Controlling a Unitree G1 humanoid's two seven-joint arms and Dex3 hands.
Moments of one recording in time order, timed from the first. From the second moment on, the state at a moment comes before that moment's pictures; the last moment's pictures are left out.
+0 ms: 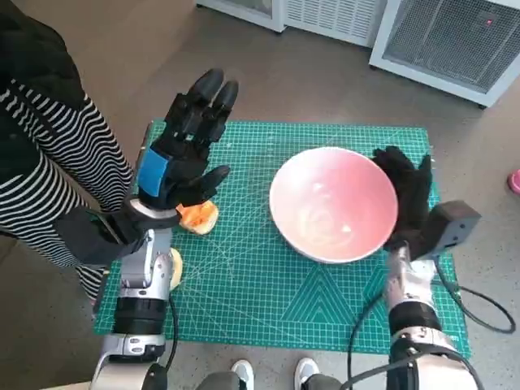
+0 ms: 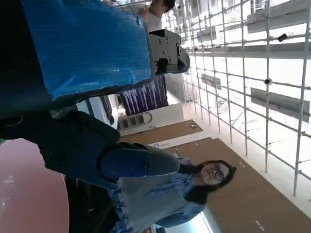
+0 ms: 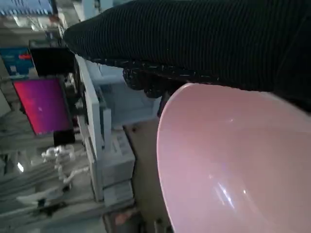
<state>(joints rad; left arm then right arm) -0.57 0.11 0.16 0.39 -0.36 -0.44 -0.56 -0.75 -0.13 -0.32 1.23 0.23 -0.55 0.23</state>
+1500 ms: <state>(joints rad) -0.54 0.11 0.16 0.37 -0.35 -0.45 -0.54 -0.80 -0.09 -0.31 1.20 0.23 -0.53 0.25</state>
